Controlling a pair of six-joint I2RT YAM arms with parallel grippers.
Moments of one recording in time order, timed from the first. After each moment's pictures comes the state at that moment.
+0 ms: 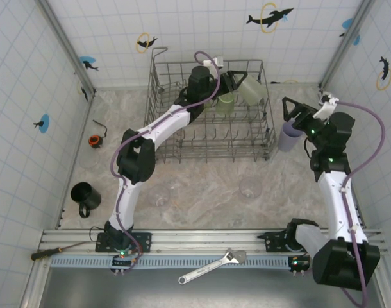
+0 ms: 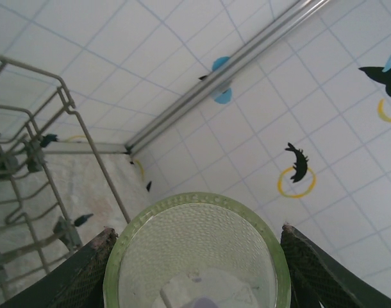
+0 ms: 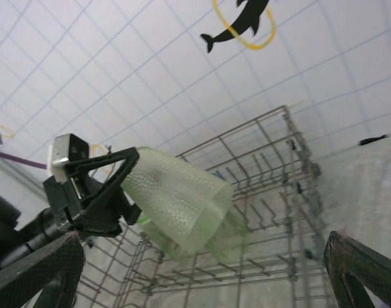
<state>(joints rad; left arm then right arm) -0.63 2.25 1.99 0.22 0.40 -0.83 -0.11 0.97 0.81 0.08 -0.44 0.55</state>
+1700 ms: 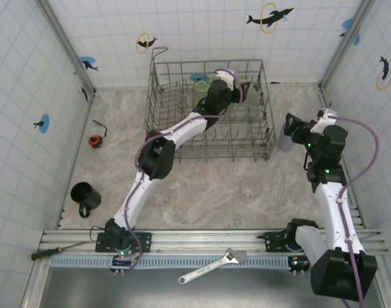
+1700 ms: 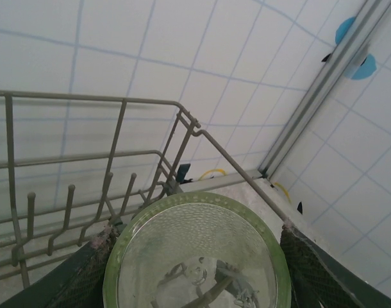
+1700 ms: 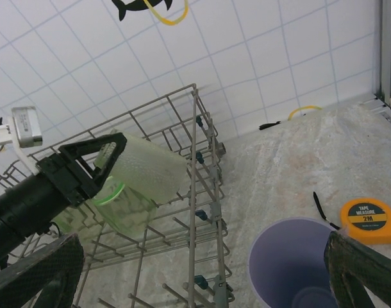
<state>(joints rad) -0.70 2.55 2.21 0.24 0.05 -0.36 -0.10 0.89 0.67 0.00 -0.24 0.35</state>
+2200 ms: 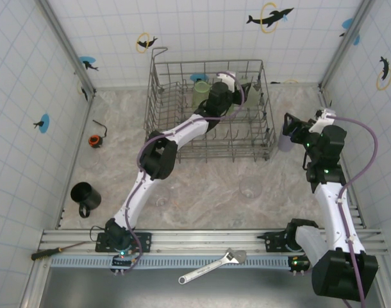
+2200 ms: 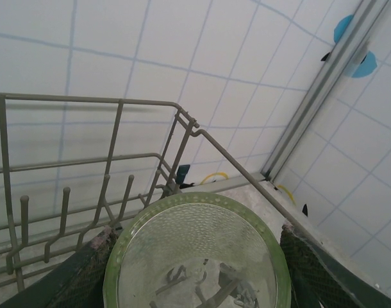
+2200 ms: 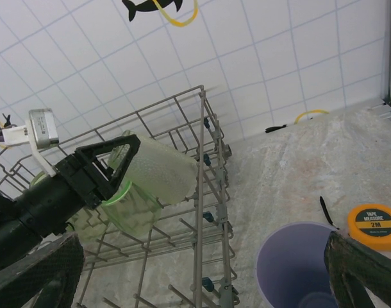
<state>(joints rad) -0.71 2.58 2.21 0.29 0.03 -0.33 -0.09 0.89 0.67 0.02 -0.24 0.35</state>
